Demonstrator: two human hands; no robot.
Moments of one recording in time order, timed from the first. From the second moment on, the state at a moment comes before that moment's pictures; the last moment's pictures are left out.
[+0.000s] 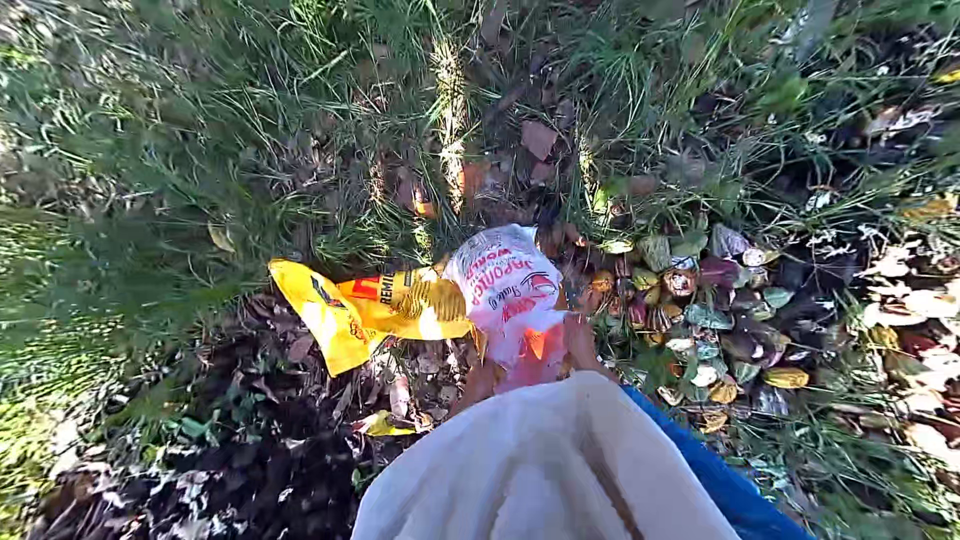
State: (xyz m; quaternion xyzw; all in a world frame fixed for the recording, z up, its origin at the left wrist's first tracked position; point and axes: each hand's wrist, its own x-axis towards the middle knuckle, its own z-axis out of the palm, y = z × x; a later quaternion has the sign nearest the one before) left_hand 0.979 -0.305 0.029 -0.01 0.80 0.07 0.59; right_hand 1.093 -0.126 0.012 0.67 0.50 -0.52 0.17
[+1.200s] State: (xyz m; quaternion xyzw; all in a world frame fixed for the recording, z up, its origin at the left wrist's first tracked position) left_hand 1.078 -0.218 0.093 0.11 0.78 0.04 0.62; right_hand 1.206 -0.060 0.060 0.68 0.47 -0.56 0.01
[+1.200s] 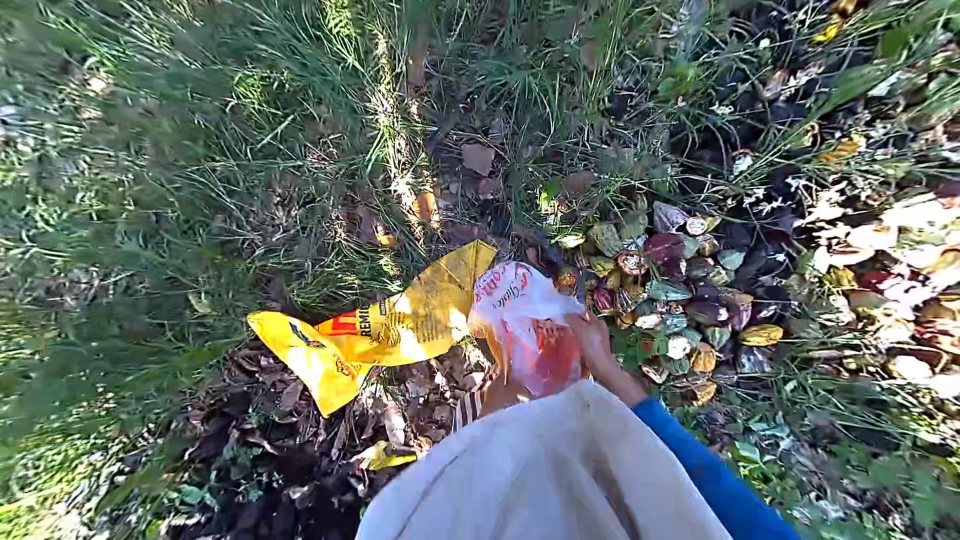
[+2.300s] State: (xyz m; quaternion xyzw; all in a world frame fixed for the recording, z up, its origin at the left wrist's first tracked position) left_hand 1.290 -0.253 0.076 -0.11 0.74 0.25 0.61; right_hand 1.325 -0.008 0.050 0.56 0.60 -0.57 0.08
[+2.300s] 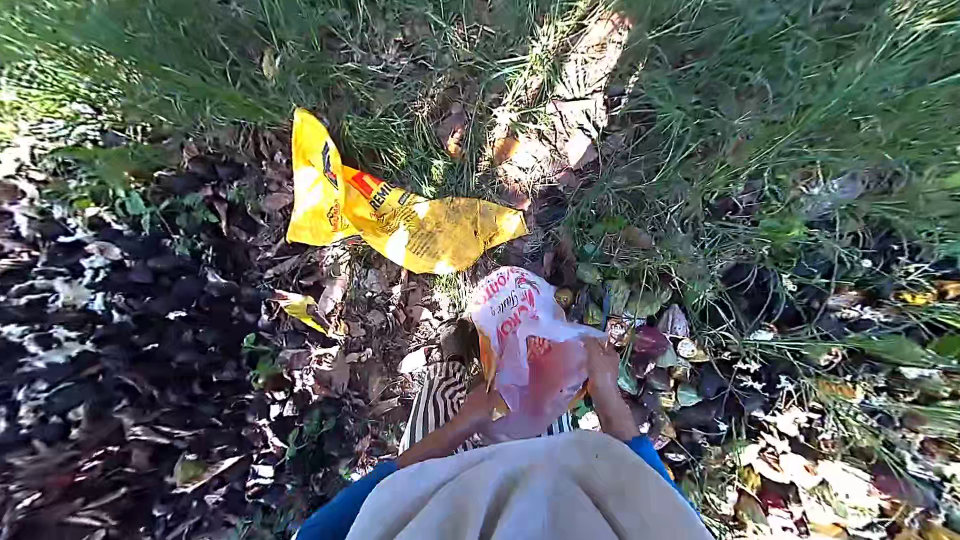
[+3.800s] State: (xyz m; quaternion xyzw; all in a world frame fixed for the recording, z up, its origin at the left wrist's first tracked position) left_hand 1.018 -0.072 0.122 0.38 0.83 0.16 0.39; right_hand 1.443 -0.062 0.025 0.53 0.65 -0.52 0.16
